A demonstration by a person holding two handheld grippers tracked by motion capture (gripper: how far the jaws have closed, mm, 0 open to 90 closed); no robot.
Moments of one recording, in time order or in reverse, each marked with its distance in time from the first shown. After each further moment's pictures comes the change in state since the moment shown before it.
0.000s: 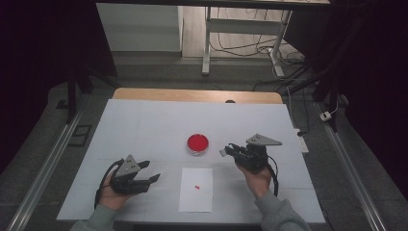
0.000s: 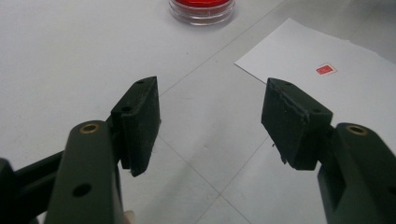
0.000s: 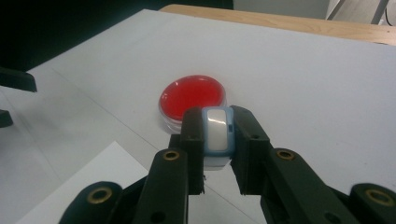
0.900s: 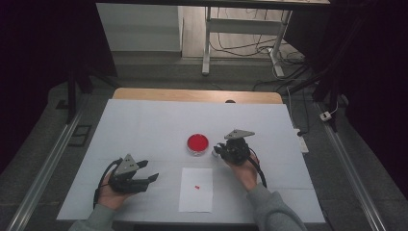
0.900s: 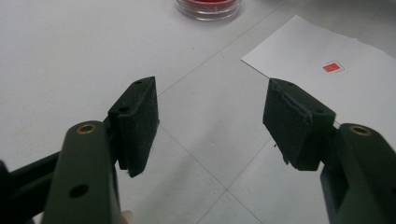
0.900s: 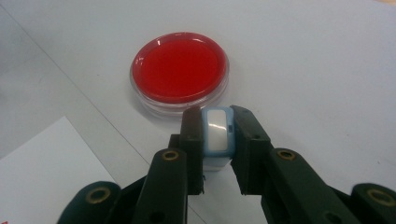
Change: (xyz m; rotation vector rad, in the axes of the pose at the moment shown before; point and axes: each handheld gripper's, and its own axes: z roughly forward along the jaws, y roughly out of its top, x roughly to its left) left arm 0.005 -0.002 0.000 0.009 0.004 -0.021; right arm -0.001 0.000 0.066 0.202 -0.025 -0.129
